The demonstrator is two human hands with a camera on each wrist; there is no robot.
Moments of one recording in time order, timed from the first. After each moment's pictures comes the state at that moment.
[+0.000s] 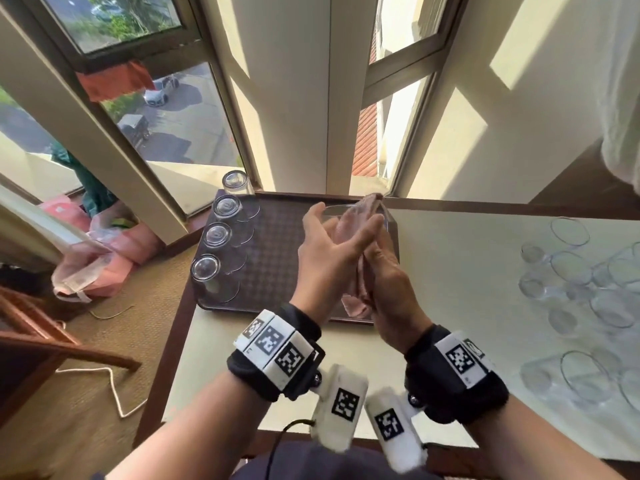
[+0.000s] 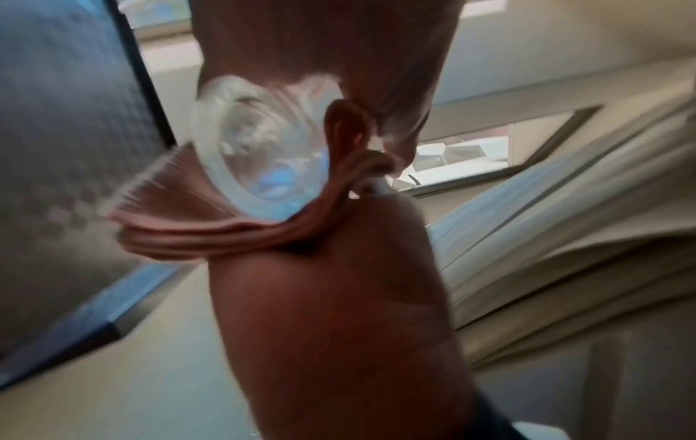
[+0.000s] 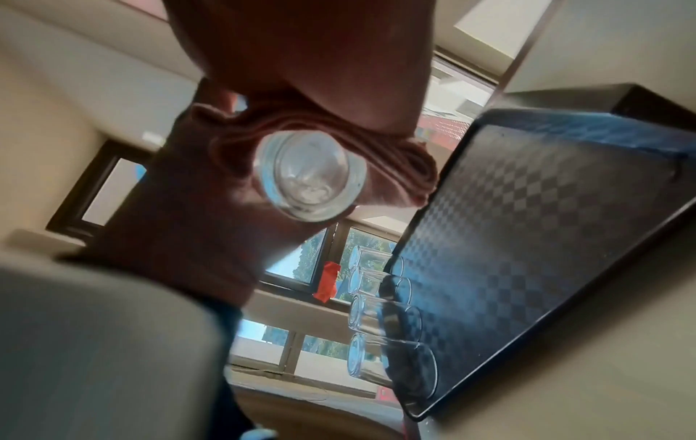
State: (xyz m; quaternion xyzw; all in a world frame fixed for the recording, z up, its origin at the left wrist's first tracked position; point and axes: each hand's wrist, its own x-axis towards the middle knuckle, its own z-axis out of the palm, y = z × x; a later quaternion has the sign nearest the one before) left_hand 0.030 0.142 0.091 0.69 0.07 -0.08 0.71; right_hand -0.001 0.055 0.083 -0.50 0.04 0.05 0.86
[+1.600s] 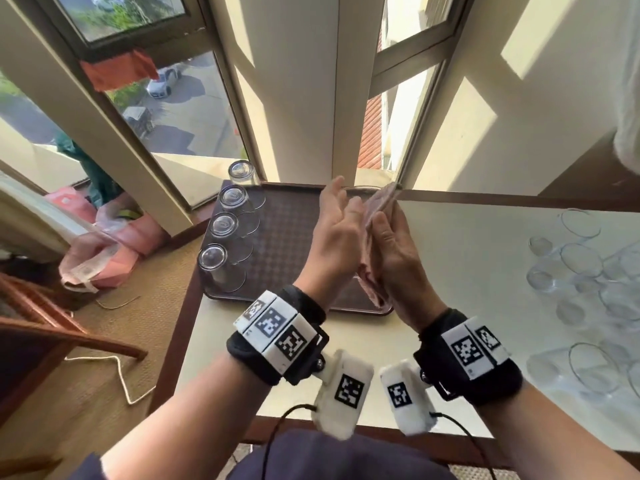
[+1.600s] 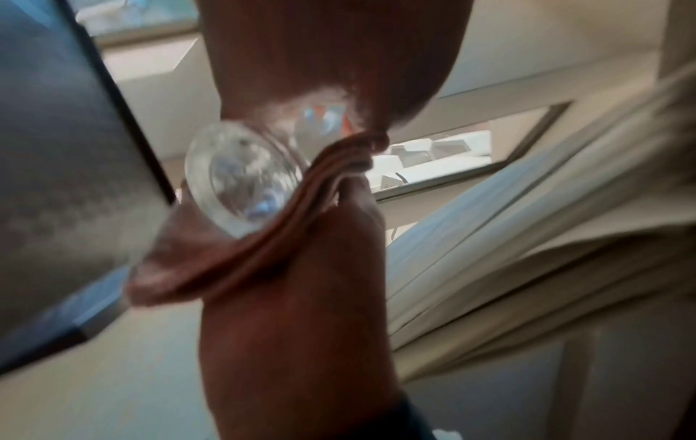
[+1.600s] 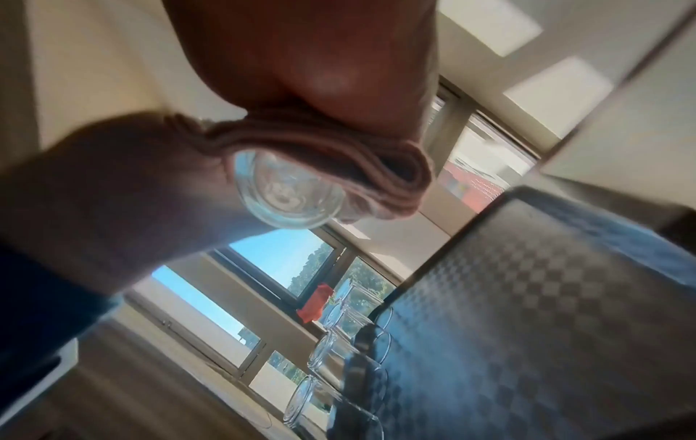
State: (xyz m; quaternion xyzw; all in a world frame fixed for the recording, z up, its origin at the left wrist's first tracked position) left_hand 0.037 0.141 0.107 0.65 0.03 -0.11 0.75; right_hand 0.008 0.048 0.092 -0.54 0.02 0.04 0.84
